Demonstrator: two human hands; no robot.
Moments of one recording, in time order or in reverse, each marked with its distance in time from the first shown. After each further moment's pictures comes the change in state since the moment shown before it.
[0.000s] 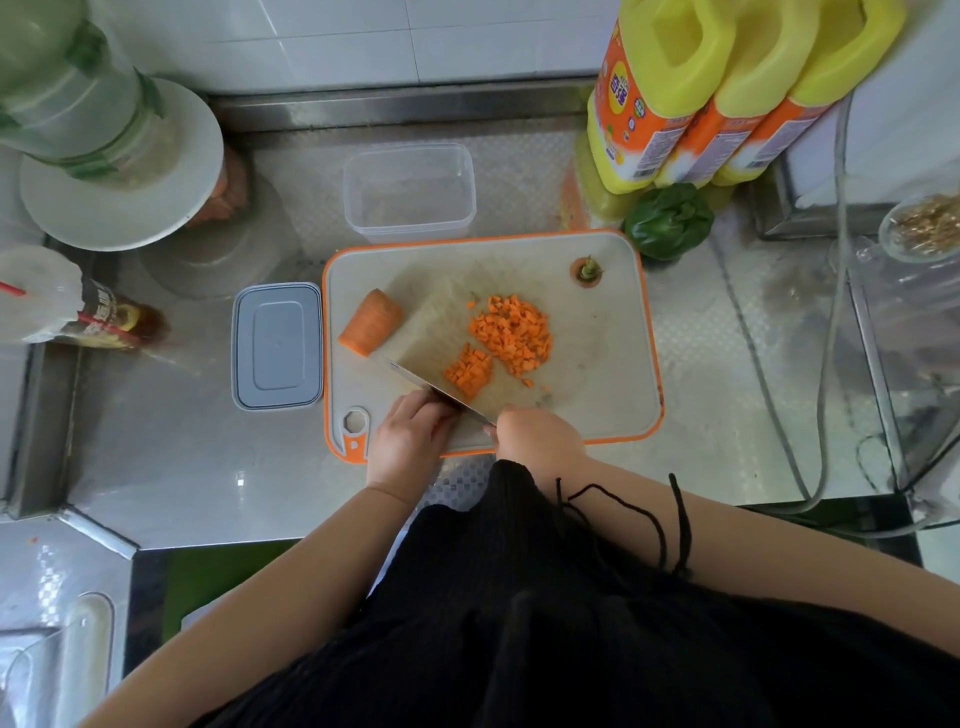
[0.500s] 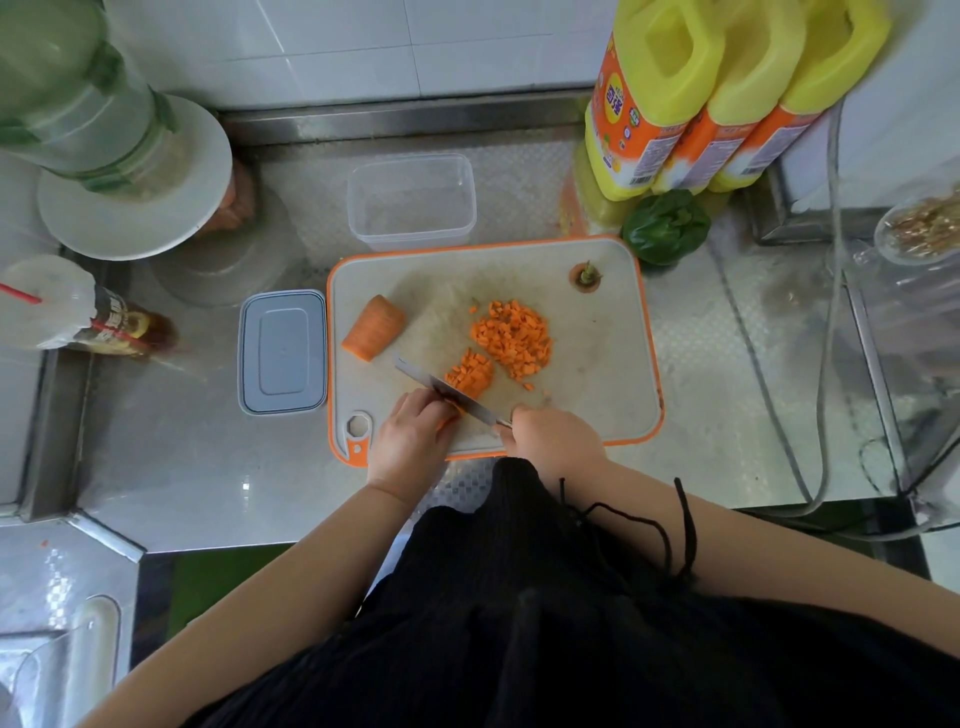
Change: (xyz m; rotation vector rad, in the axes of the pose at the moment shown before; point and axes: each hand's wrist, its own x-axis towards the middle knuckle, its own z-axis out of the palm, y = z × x) left_hand 0.005 0.002 -0.005 0.022 -0.026 0.009; right_hand -0.011 0.014 -0.008 -0.004 0.062 -0.048
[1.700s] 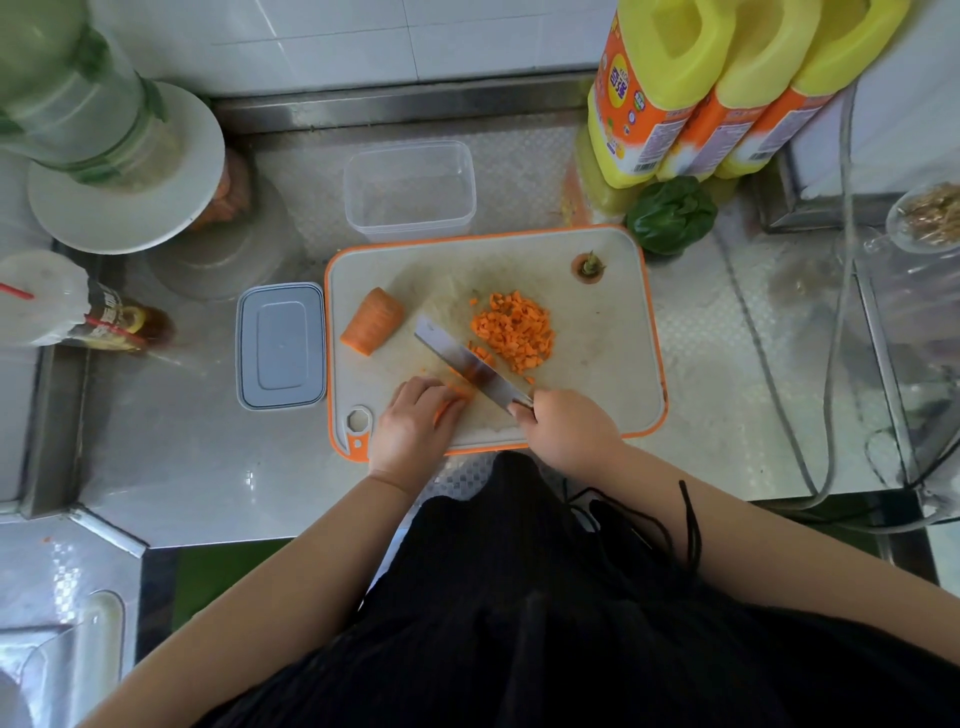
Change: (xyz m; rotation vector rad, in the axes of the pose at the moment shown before) left_hand 0.006 0.000 0.002 -0.035 0.081 0.004; right_hand 0.007 0.015 -0.007 0.119 -0.007 0.081
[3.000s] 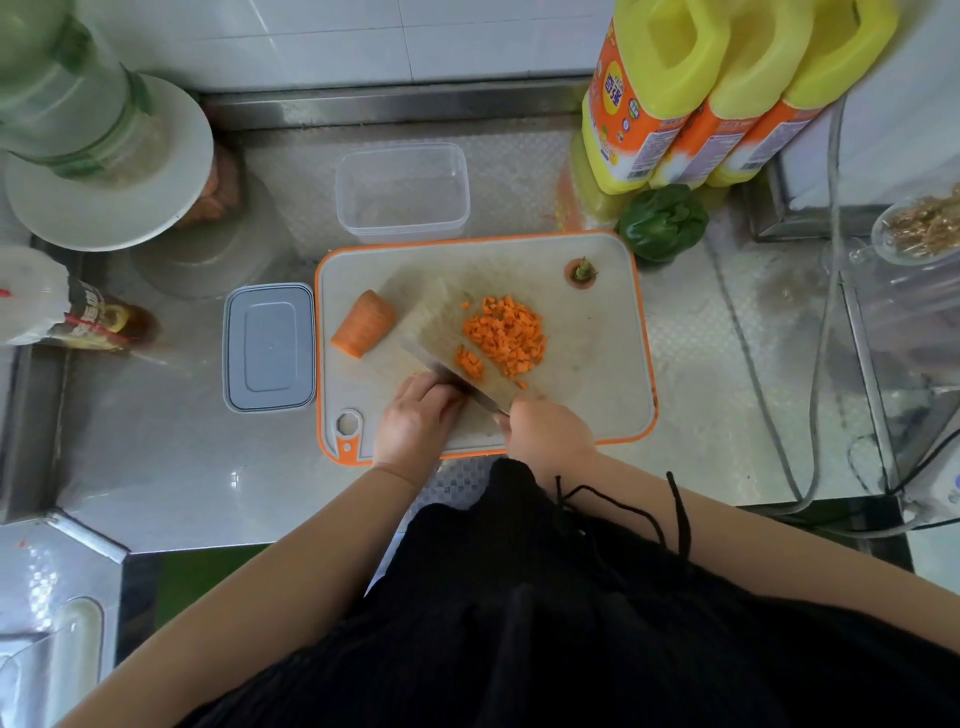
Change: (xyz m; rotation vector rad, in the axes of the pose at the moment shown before) left_hand 0.011 -0.001 0.018 -0.026 0.002 0.046; right_hand 0.005 -0.010 0.010 -0.106 -0.007 0.038
